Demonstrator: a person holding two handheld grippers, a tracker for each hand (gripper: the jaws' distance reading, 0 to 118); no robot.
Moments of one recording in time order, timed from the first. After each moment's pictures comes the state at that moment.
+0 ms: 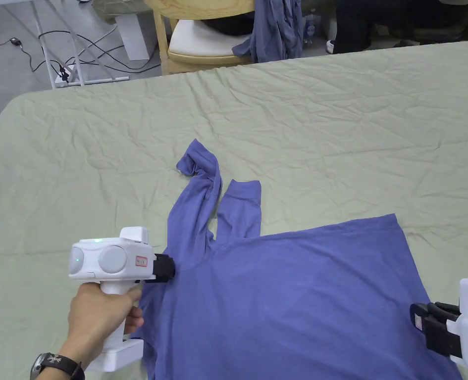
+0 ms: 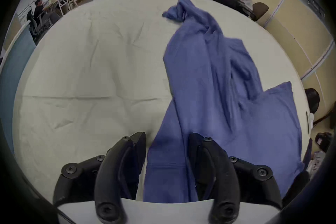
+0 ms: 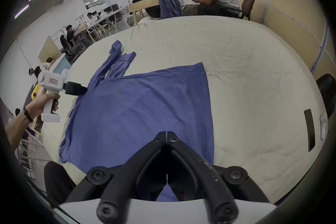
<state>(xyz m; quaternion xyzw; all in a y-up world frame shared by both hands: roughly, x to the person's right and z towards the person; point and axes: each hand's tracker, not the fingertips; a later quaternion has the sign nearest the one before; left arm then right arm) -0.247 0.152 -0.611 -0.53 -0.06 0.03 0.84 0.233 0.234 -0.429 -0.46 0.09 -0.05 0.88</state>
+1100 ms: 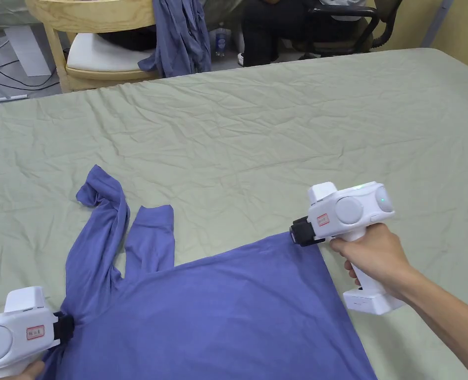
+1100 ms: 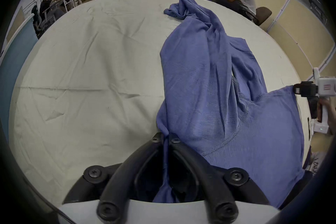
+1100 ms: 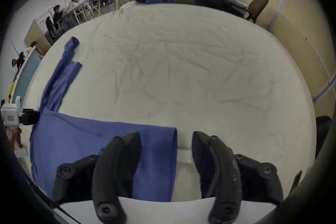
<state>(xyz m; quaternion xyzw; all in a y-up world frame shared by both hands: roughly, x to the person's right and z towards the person) -0.240 0.145 -0.605 -0.51 -0.05 0.04 0.86 0.270 0.166 -0.677 -0.52 0.06 0.04 0.85</state>
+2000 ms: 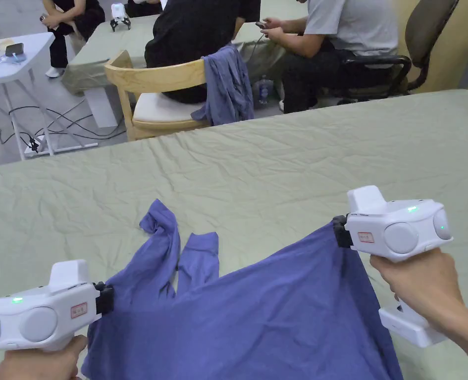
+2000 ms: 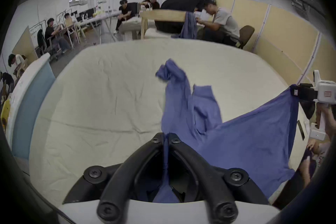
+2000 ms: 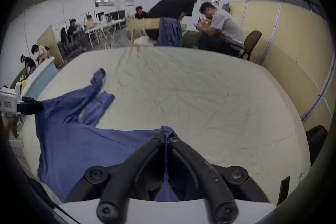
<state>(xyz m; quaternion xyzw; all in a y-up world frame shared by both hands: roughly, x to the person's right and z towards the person) -0.233 0.293 -0.545 -0.39 -0.06 0.01 0.92 0.255 0.308 -0.567 -0.35 0.07 0.05 0.93</state>
